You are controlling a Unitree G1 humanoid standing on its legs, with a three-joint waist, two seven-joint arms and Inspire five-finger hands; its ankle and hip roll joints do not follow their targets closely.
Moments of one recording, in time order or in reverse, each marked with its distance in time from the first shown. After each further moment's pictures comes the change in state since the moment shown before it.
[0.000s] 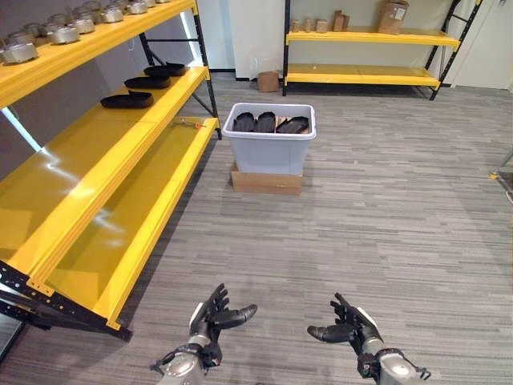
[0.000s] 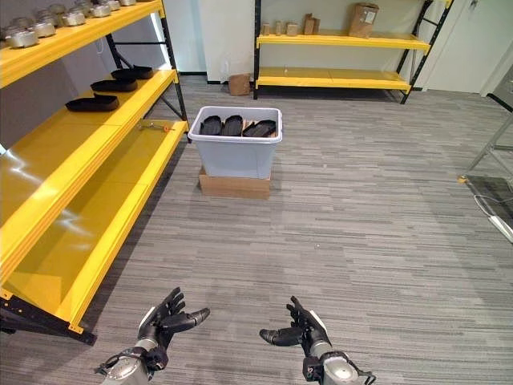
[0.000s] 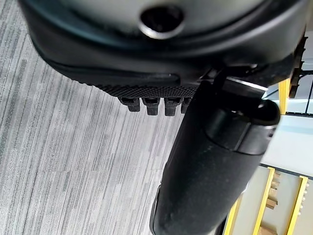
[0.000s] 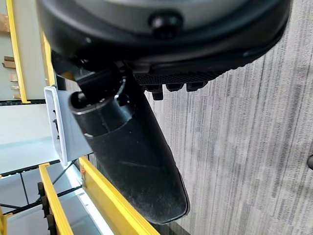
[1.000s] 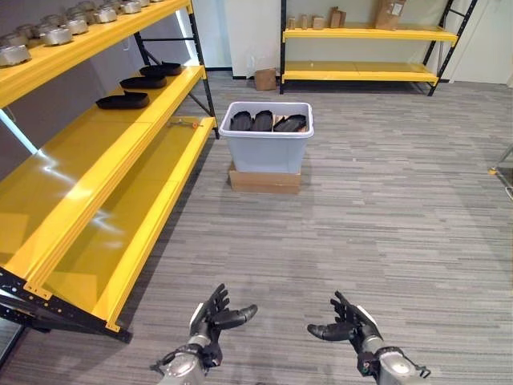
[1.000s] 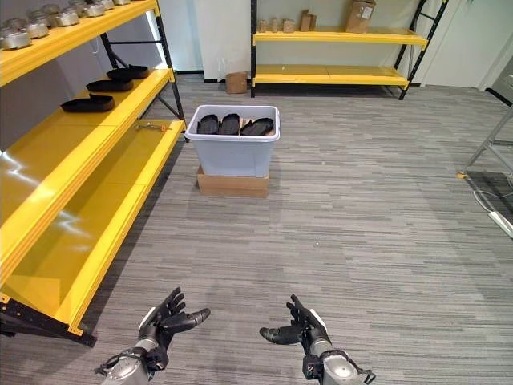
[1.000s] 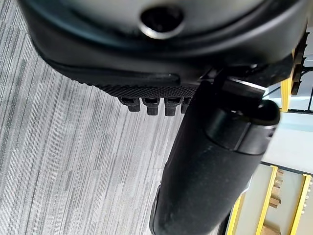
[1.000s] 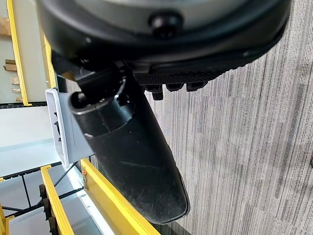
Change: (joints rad) left arm 0.004 -0.002 0.000 0.000 0.001 0.000 -0.001; right arm 0.001 0.000 -0.001 0.000 -0.001 0.000 0.000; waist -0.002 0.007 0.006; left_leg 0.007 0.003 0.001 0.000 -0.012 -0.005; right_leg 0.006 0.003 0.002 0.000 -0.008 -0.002
